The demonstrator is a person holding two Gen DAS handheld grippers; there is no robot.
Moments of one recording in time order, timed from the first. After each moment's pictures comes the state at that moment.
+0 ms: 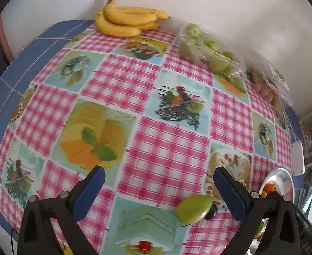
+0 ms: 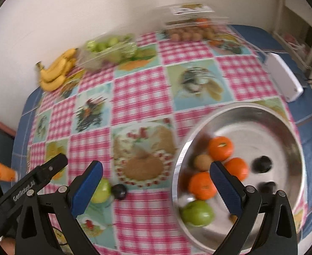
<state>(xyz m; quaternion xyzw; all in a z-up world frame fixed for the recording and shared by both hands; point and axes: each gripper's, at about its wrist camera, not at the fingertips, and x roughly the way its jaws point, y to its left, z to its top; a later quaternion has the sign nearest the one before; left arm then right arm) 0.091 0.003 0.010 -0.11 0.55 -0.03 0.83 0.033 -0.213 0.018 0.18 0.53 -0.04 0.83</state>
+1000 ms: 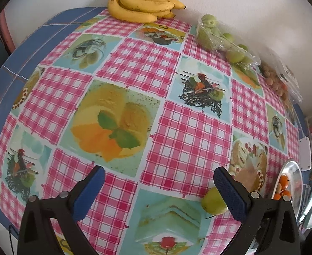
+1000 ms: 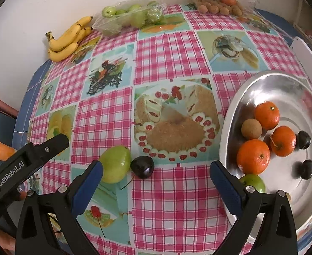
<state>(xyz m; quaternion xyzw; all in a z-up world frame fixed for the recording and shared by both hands) 0.084 0.025 -0.013 -0.11 0.57 -0.03 0.81 0.027 -0.170 -0.032 0.18 0.57 -0.01 0.80</state>
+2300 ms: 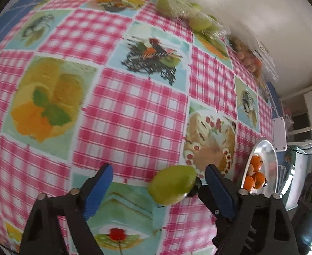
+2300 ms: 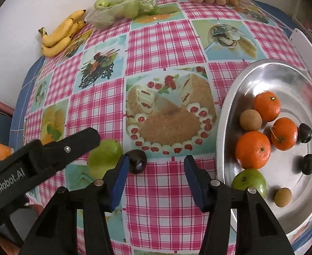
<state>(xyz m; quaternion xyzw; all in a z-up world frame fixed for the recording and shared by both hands) 0.087 -0.024 -0.035 -0.15 0.63 -0.14 0.75 0.027 -0.171 -0.041 0.18 0.59 -0.02 0.79</state>
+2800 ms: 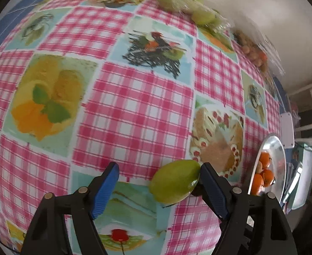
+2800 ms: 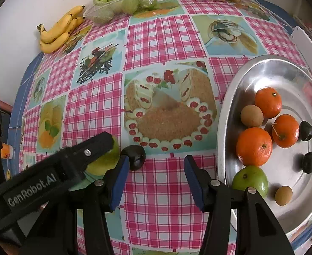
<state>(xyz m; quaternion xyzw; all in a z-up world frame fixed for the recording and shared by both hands) 0.086 -0.027 -0.039 -0.13 0.63 -0.12 0.75 0.027 -0.169 -0.044 0.18 0.60 -0.02 0.78</state>
